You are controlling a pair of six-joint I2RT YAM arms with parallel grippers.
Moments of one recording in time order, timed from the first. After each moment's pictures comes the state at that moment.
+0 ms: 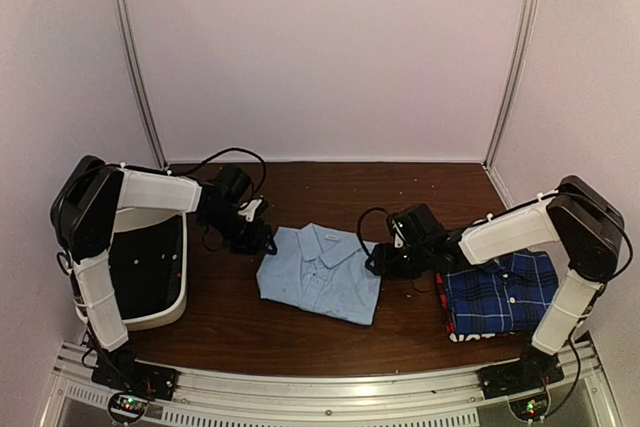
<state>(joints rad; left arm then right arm) -0.51 1.90 1.21 -0.46 0.34 -0.34 0.73 1.71 0.80 0.06 -0.05 0.73</state>
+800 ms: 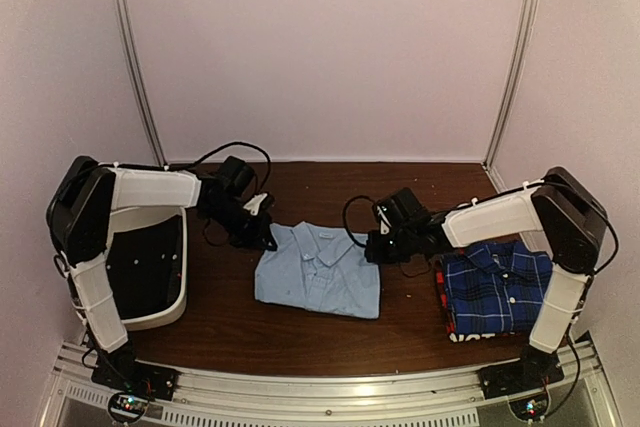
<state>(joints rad) -0.54 1.90 1.25 -0.49 0.43 -0.39 0.73 1.82 0.99 -0.03 -0.03 0.65</state>
